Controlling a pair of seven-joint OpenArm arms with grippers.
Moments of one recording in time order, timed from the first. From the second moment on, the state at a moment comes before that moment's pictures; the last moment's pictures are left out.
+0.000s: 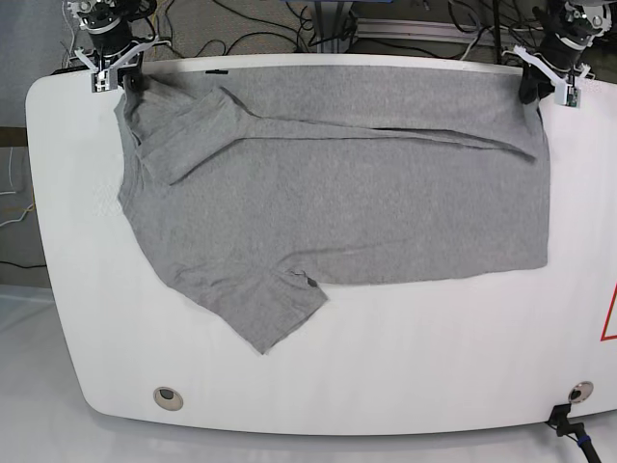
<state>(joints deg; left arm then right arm) 36.8 -14.0 -34.5 88.6 -18.0 -38.8 18.2 -39.5 9.0 32.7 93.5 8.5 30.3 -15.8</state>
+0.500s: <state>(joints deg) 33.0 -13.4 -39.3 88.0 -15.9 -42.3 21.3 -38.1 9.0 33.1 93.2 8.4 29.9 -16.6</state>
